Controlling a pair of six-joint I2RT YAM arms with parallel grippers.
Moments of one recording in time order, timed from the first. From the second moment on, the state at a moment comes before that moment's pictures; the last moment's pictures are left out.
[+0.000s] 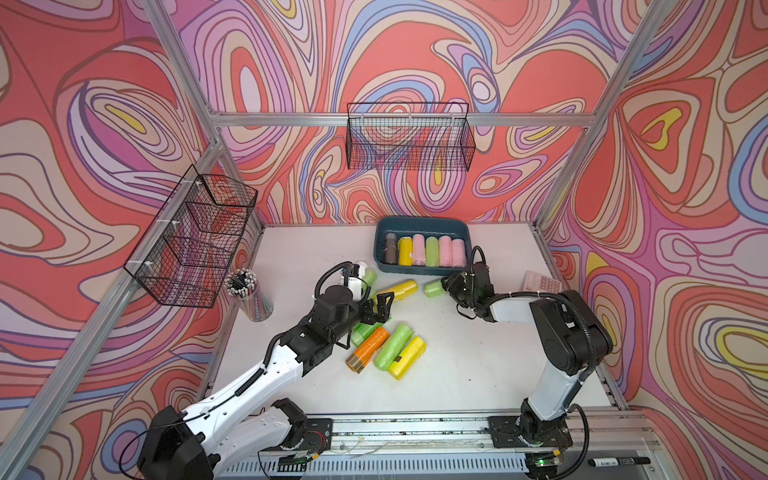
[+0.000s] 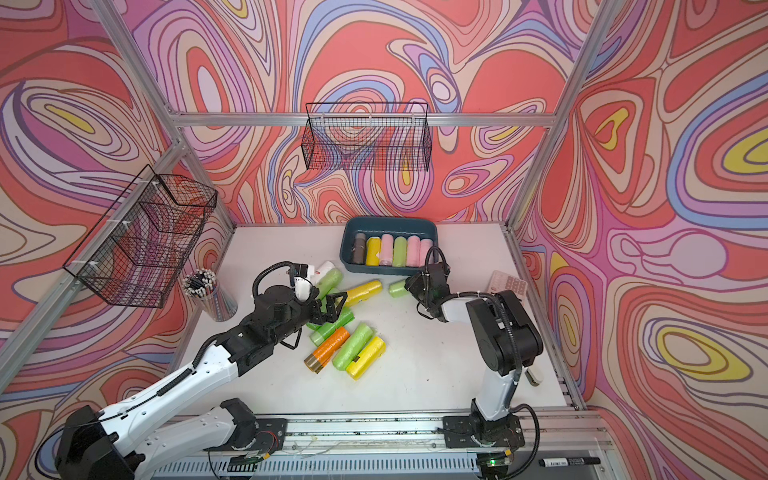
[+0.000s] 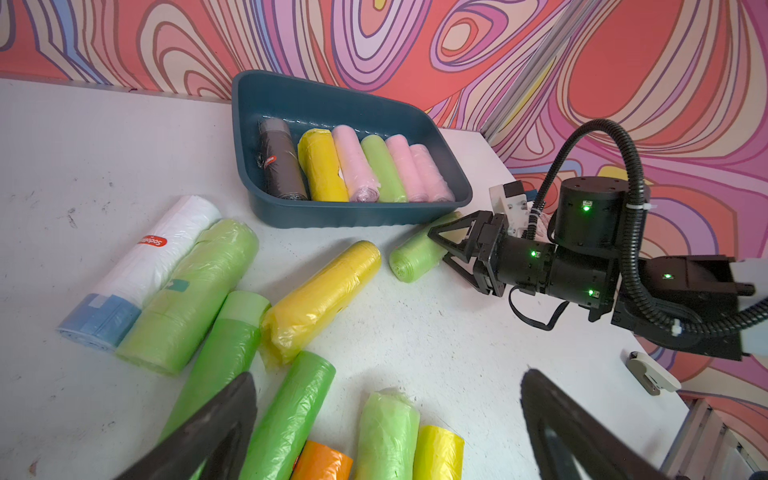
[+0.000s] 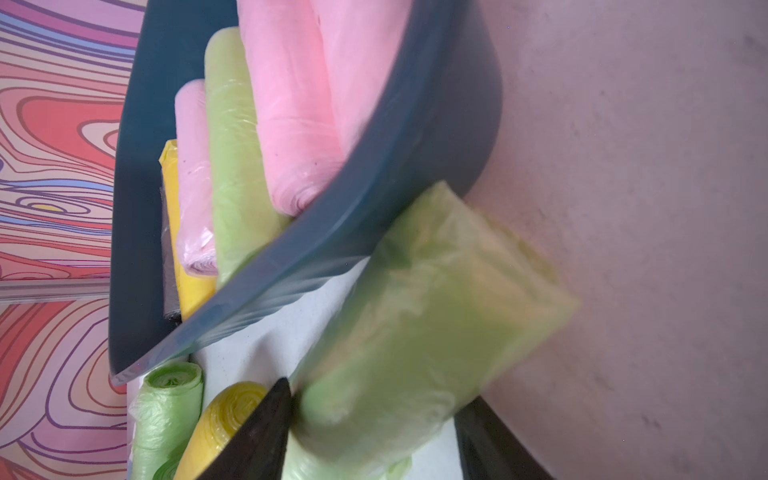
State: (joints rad) left arm -0.66 1.02 0.70 -0.06 -0.06 -0.47; right arm 0.29 1.81 0.83 0.31 -0.07 0.95
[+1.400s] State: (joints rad) left arm -0.66 1.02 0.70 -0.06 -0.07 -0.47; right arm 0.30 1.76 0.82 0.21 -0.03 1.02
